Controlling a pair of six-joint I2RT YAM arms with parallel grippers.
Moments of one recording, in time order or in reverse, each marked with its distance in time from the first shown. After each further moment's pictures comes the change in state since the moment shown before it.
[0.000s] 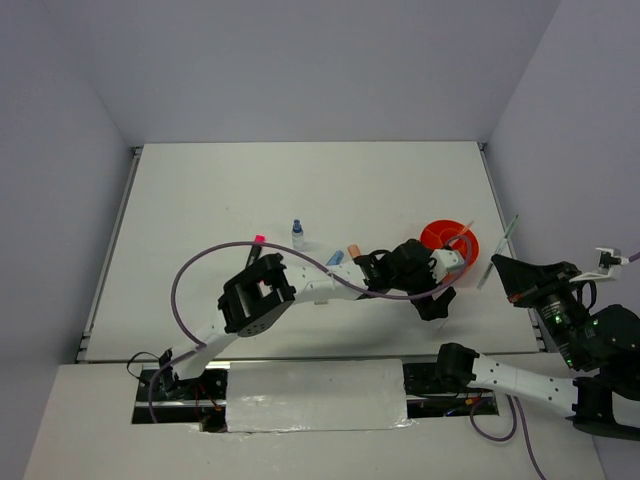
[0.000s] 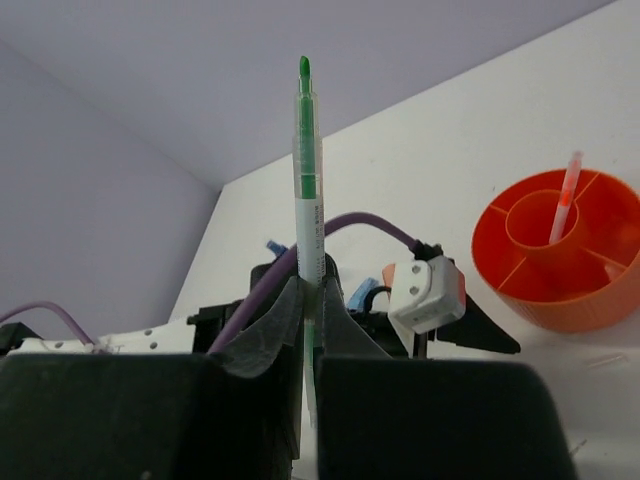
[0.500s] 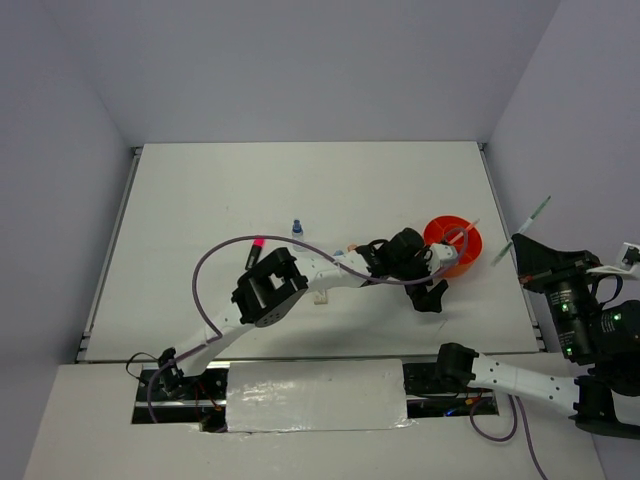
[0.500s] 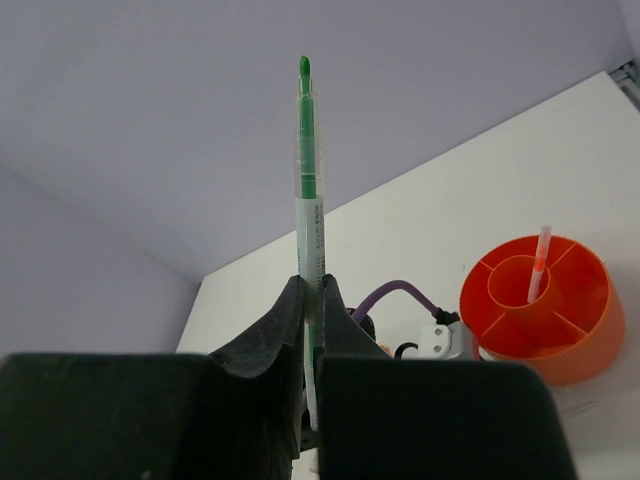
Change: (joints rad) left arm 0.075 0.169 0.158 -0.027 0.213 0.074; right arm -0.002 0.040 -0.002 0.285 0.189 -0.214
